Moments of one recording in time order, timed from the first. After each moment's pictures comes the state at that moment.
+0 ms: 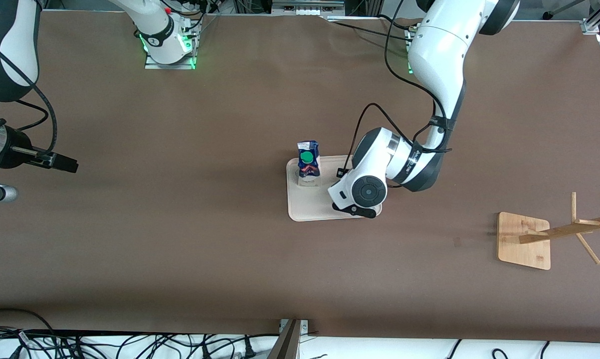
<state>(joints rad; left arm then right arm) -0.54 0.86 0.04 -1.21 -0.18 1.65 -0.24 0.32 0.38 -0.39 -1.24 0.05 1.47 0.14</state>
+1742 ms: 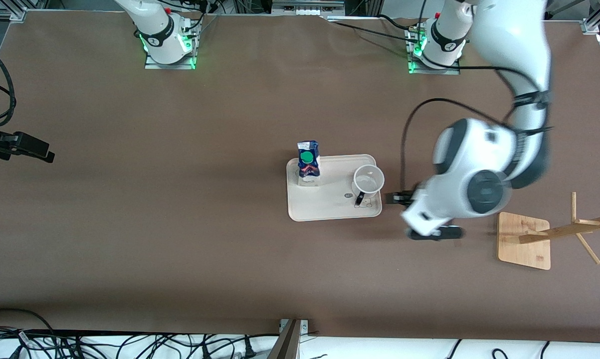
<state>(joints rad) -0.30 0.65 0.10 -1.15 -0.18 1.63 -0.30 -0.11 0.25 0.07 -1.33 0.01 1.56 0.02</state>
